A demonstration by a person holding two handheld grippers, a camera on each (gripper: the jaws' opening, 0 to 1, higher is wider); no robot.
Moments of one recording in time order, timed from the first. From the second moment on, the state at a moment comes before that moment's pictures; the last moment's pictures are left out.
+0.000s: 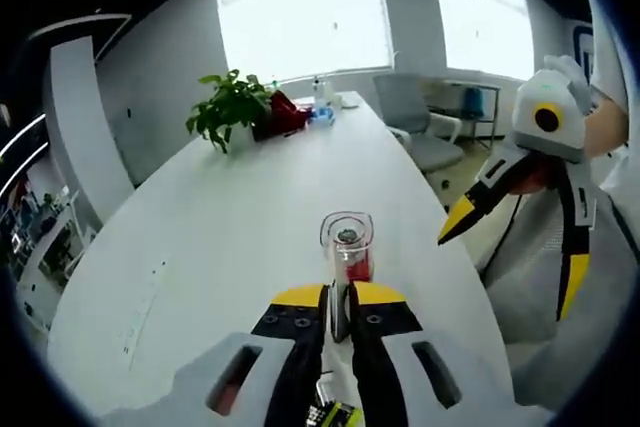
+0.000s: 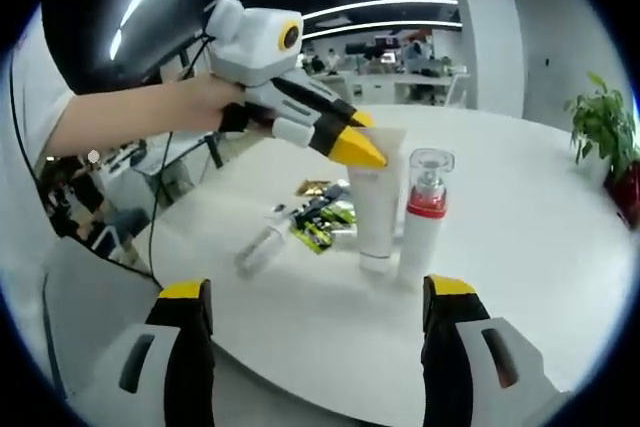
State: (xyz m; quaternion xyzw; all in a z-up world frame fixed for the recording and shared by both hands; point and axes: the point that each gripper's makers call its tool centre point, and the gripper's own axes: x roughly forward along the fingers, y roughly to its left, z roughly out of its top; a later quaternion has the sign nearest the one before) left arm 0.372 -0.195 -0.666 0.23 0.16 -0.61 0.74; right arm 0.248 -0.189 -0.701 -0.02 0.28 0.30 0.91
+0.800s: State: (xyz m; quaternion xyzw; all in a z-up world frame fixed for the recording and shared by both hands) left arm 0.372 -0.174 -0.669 0.24 0.19 -0.59 0.75; right arm 0.248 -0.187 -0.706 -0.03 0.28 0.30 0.91
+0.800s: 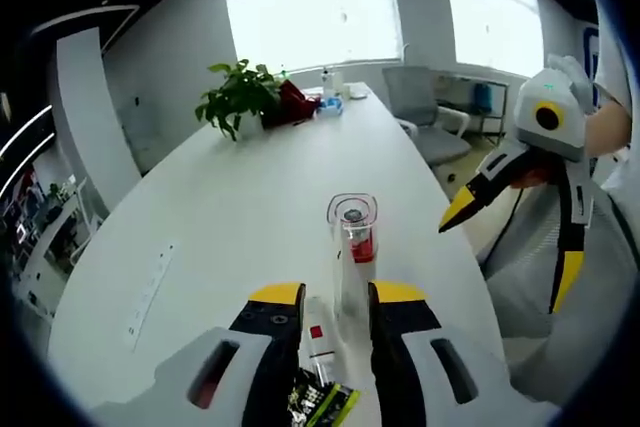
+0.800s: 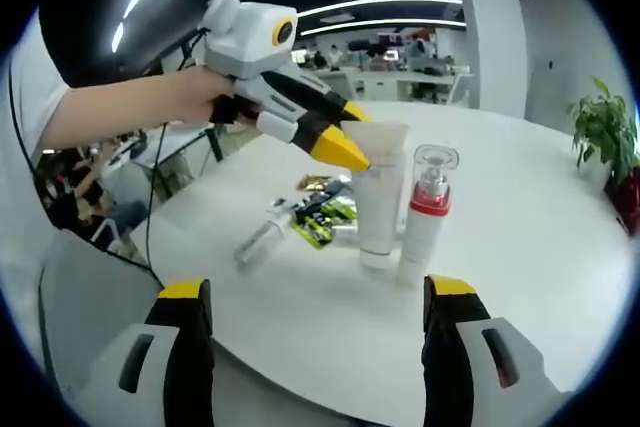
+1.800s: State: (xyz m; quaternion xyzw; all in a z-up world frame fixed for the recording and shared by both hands) left arm 0.333 -0.060 -0.689 0.14 0.30 -0.44 0.83; right arm 0.239 -0.177 -0.716 -0.08 0.30 0.33 0.89
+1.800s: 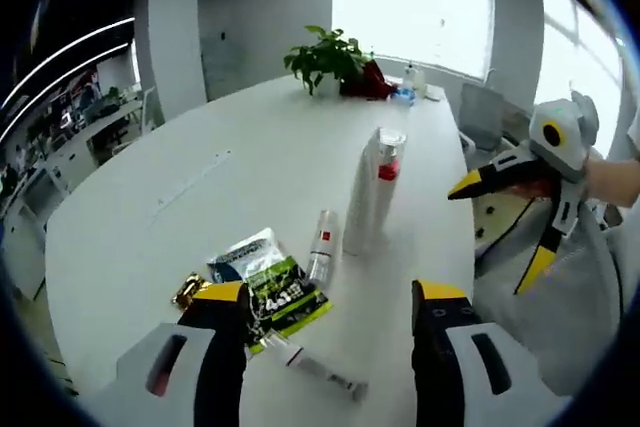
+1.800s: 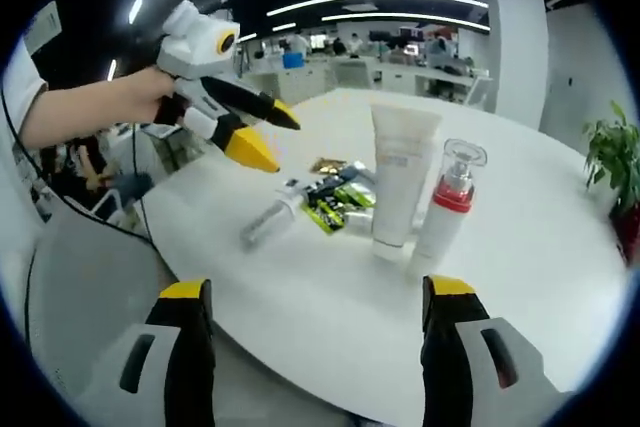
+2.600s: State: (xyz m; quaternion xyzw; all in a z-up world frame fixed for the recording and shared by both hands) left arm 0.281 0.018 -0.711 0.08 0.36 -0.34 0.87; right arm 0.238 -0.173 -0.716 -0.09 0.29 0.34 0.89
